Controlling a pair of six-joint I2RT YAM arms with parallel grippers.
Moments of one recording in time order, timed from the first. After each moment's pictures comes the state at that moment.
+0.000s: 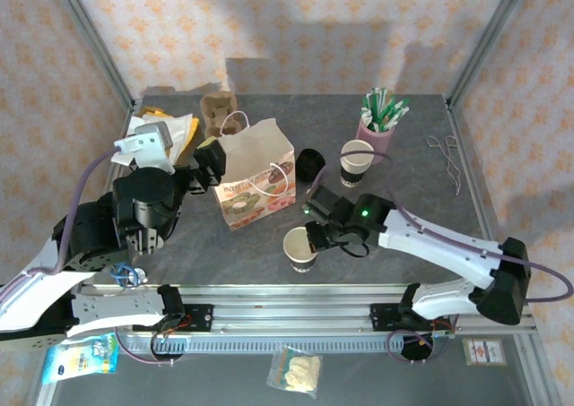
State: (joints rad) left arm -1.07 0.94 1.53 -0.92 -0.98 -0.62; right arm 1.03 1.29 1.12 -0.98 0.08 0.67
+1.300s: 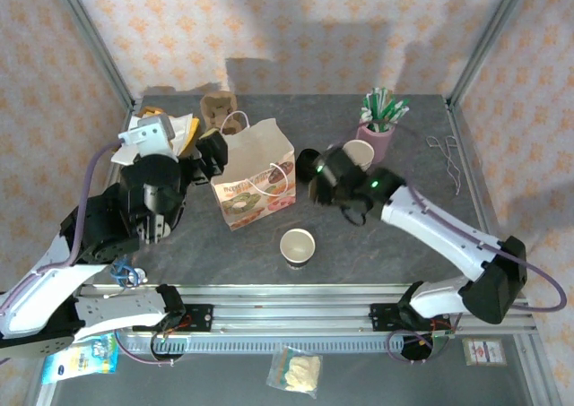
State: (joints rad) left arm -0.92 0.99 1.55 -0.91 -0.86 -0.67; right arm 0.74 1.33 1.26 -0.85 0.17 0.69
